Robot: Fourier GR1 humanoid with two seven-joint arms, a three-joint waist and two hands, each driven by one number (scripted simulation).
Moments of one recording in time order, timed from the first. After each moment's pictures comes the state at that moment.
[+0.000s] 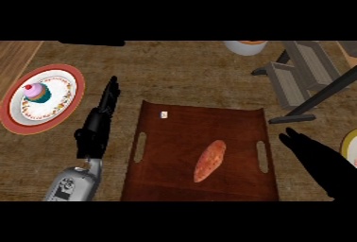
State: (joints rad) left arm -0.20 0.15 -0.23 -1.52 -0.04 0.29 0.05; right arm -0.23 -1.00 0.49 -2.46 0.08 0.04 1.04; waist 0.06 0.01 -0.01
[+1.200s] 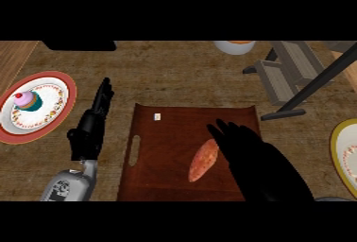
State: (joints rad) left arm -0.18 0.15 -0.19 -1.53 -0.05 0.29 0.06; right arm -0.69 -0.66 0.88 -2.11 0.12 0.12 1.25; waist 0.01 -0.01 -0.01
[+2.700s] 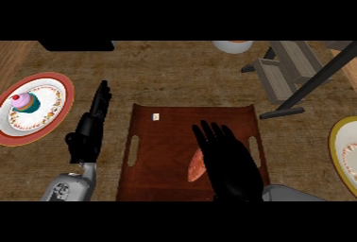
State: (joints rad) left arm -0.15 0.13 -0.17 -1.53 -0.06 0.28 0.03; right arm -0.62 -0.45 0.95 -1.88 0.37 0.19 1.19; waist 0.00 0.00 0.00
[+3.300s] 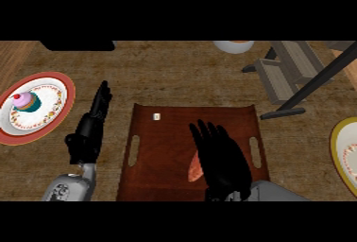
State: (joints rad) left arm -0.15 0.12 -0.16 -1.53 -0.07 0.26 0.03; right arm -0.54 -0.35 0.90 -1.79 0.45 0.21 1.14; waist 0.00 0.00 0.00
